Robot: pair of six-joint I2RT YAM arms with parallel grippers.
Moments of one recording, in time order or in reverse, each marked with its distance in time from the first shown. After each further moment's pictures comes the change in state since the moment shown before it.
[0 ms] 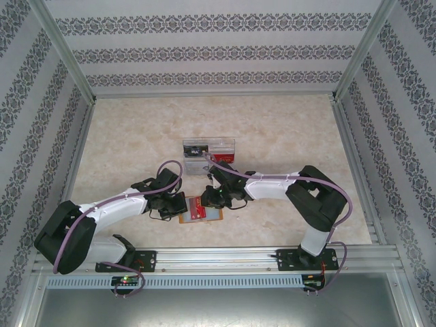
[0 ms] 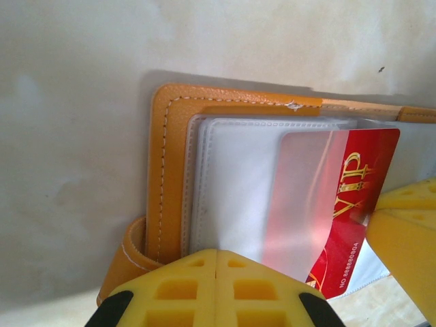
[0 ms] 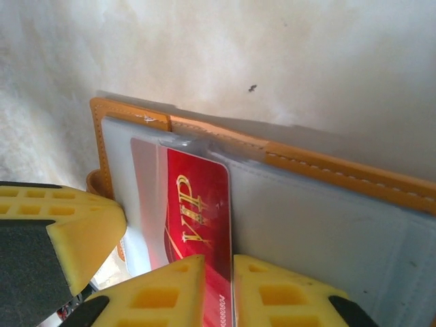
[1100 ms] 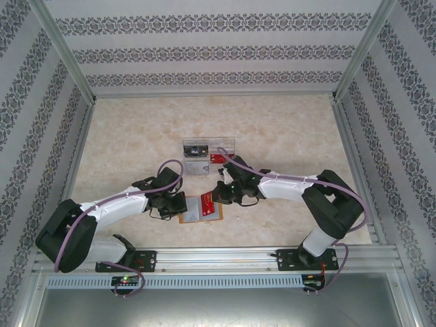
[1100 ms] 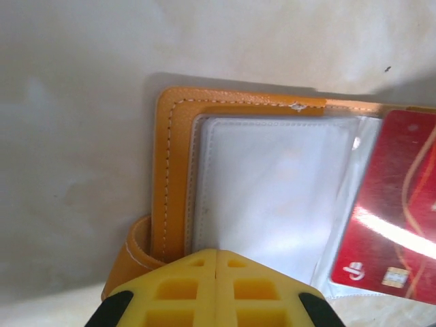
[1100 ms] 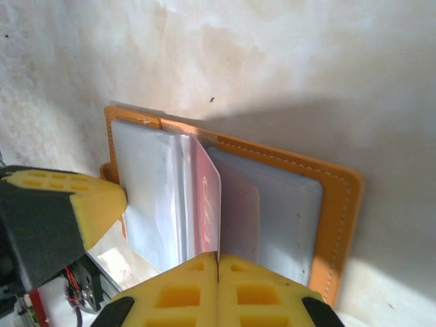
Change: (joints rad) left arm 0.000 0.011 0.026 -0.040 -0.014 0.016; right arm -0.101 -0.141 -0.088 -0.035 -0.040 -0.084
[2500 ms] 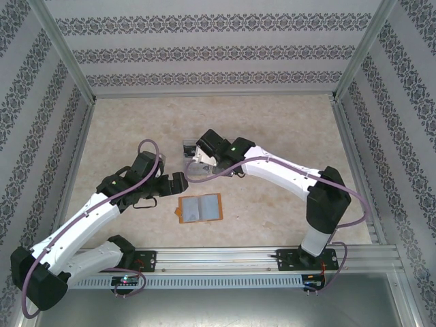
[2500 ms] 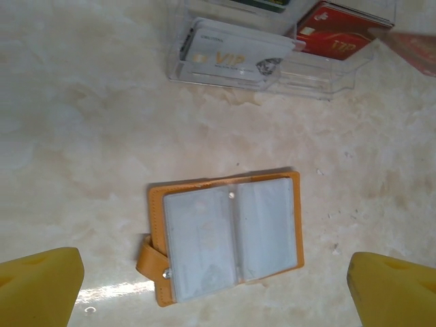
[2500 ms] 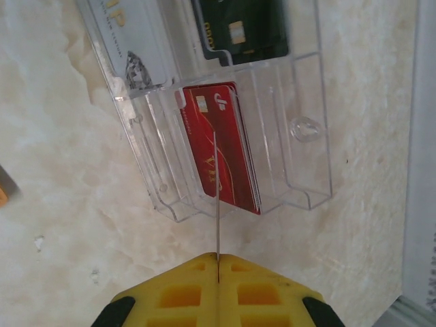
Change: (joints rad) left arm 0.040 -0.341 0.256 -0.314 -0.202 0.190; right arm 0.110 0.122 0.652 -0.669 0.899 -1.395
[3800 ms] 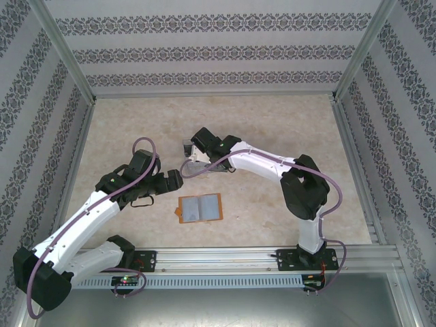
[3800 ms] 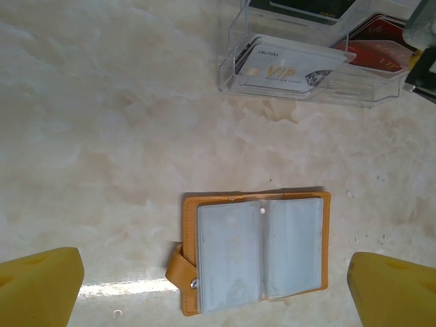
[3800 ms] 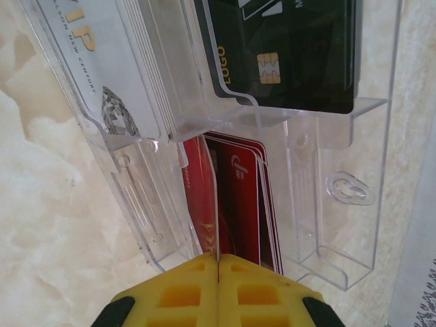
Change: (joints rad) left arm 0.064 0.014 0.000 -0.023 -0.024 -0.004; right arm -0.056 0.195 0.061 0.114 0.003 -0.110
